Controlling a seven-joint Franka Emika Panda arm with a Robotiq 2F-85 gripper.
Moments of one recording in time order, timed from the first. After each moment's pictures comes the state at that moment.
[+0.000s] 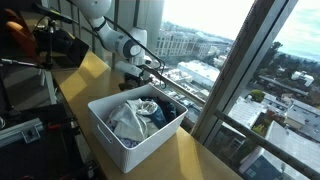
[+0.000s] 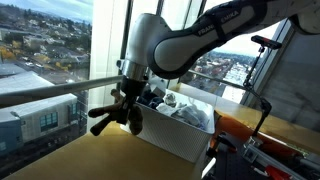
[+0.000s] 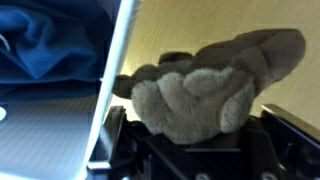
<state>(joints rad) 0.12 0.70 0.19 -1.64 -0.16 2.42 -0.15</state>
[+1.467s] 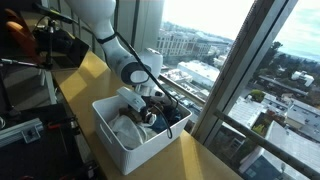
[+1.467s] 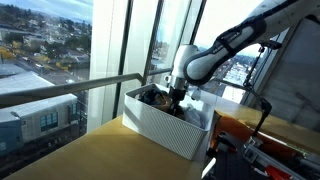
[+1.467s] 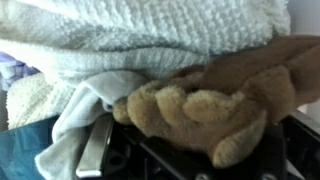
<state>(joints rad) -0.08 0.55 0.05 -2.01 -0.05 2.50 -0.24</state>
